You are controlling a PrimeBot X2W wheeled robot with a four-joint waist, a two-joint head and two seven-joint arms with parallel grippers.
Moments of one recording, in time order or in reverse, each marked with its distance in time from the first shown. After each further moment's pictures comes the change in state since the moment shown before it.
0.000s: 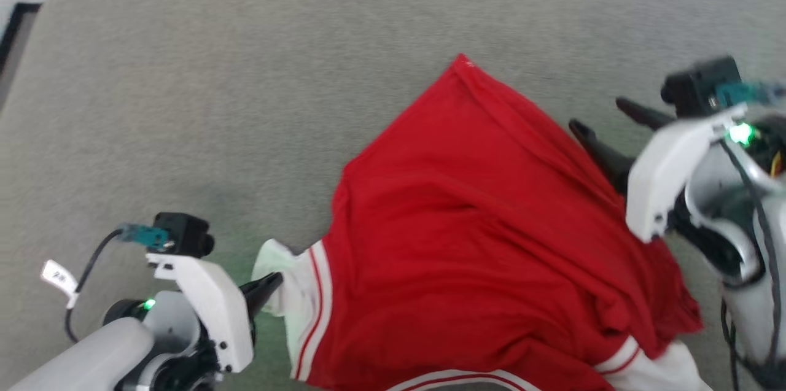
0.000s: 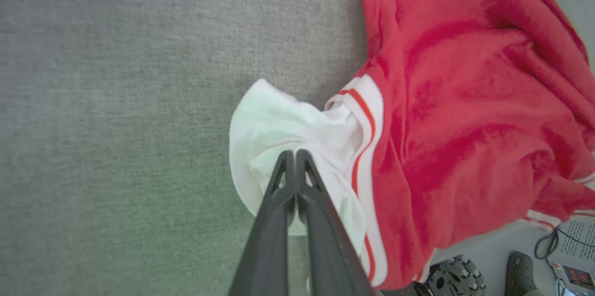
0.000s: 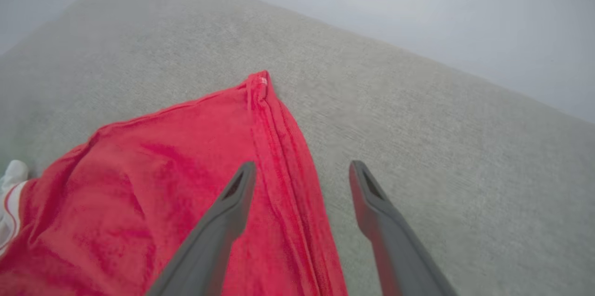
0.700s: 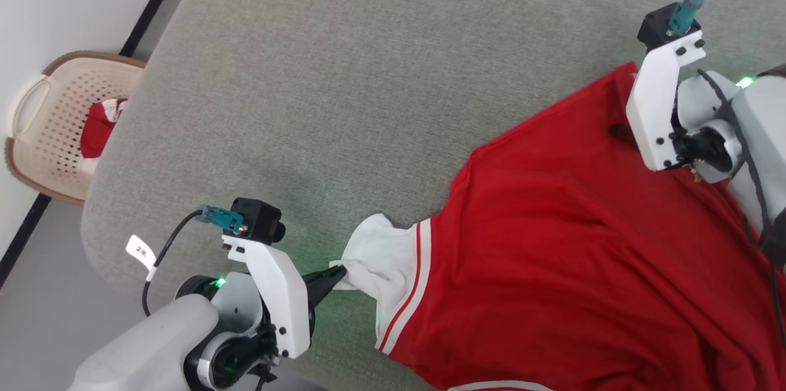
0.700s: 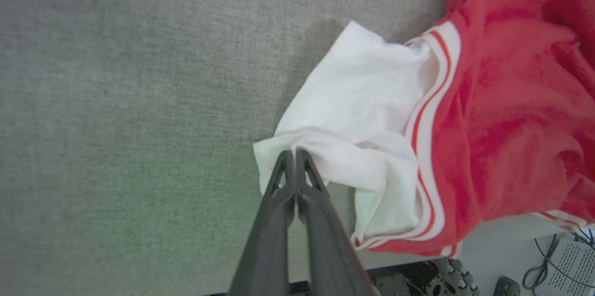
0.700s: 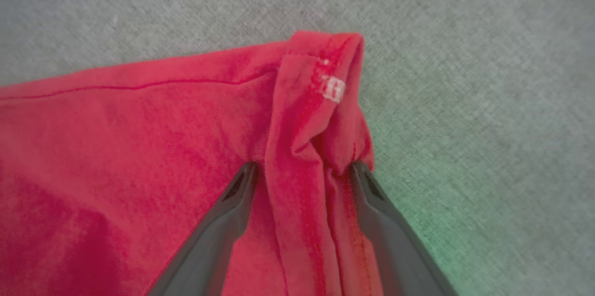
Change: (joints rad) left arm -0.114 -0.208 -0.072 0.191 0.051 -0.141 0.042; right arm -0.535 -0.090 0.474 0.794 0.203 0.000 0.156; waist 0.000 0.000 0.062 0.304
